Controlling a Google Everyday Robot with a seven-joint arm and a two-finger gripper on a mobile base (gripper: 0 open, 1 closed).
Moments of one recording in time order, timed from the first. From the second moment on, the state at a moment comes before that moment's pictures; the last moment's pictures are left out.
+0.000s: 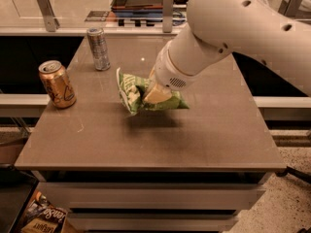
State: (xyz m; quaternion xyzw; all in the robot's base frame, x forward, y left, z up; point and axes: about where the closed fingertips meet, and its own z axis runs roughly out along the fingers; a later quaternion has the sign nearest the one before) arm 0.530 0.009 0.884 -0.67 0.68 0.07 0.28
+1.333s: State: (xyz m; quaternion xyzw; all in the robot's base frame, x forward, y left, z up) arm 0.498 0.088 0.883 -0.67 0.69 0.07 0.28
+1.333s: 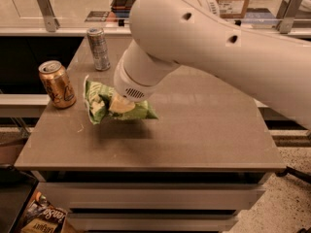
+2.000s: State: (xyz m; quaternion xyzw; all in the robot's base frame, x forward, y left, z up) arm 0.511 0.099 0.860 -0.69 0.65 0.14 0.28
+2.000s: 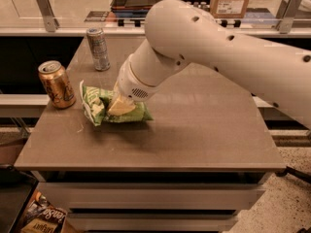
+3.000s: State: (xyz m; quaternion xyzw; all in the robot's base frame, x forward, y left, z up) arm 0.509 0.102 0.859 -0.69 0.65 0.14 0.28
